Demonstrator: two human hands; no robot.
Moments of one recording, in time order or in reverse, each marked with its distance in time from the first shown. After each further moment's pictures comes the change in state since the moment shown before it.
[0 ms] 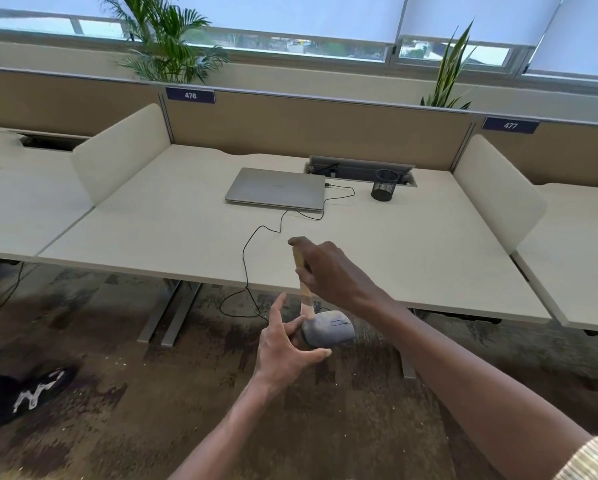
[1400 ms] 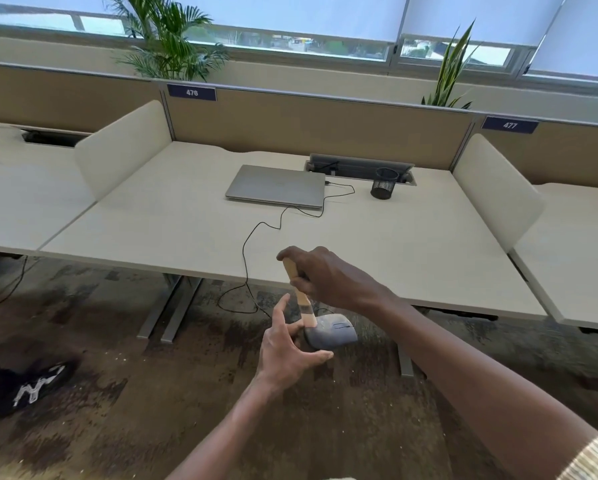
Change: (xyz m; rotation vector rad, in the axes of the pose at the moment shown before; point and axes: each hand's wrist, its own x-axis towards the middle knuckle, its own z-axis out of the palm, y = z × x) left_hand -0.009 -0.010 0.009 0.033 -0.012 0.012; right_hand -0.009 -0.006 -0.002 0.009 -0.168 -0.107
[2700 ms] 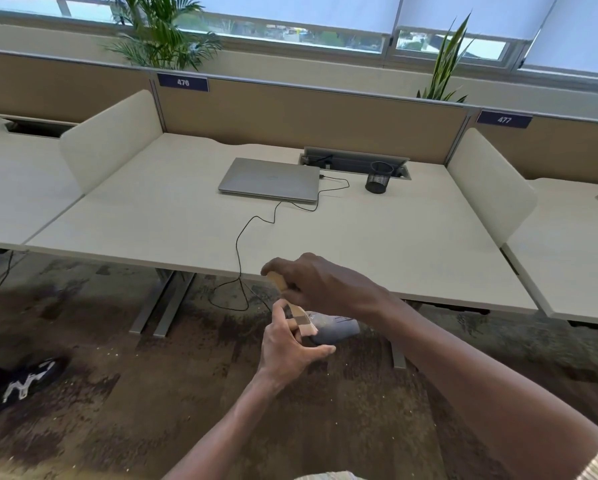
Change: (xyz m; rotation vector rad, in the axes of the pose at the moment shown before) left_hand 0.003 0.006 0.011 0.065 0.007 0.010; right_hand -0.009 -0.010 0.000 -0.032 -0.074 -0.130
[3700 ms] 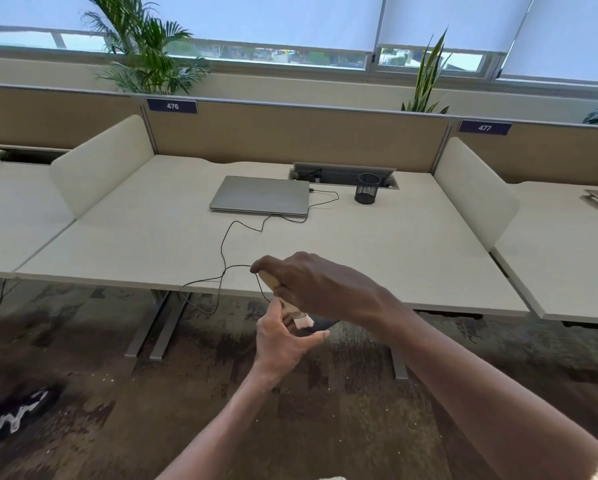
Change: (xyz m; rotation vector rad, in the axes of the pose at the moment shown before) left_hand 0.018 0.036 -0.005 -0.147 0.069 0.131; right_hand -0.012 -0.007 -0.029 -0.140 0.123 -0.060
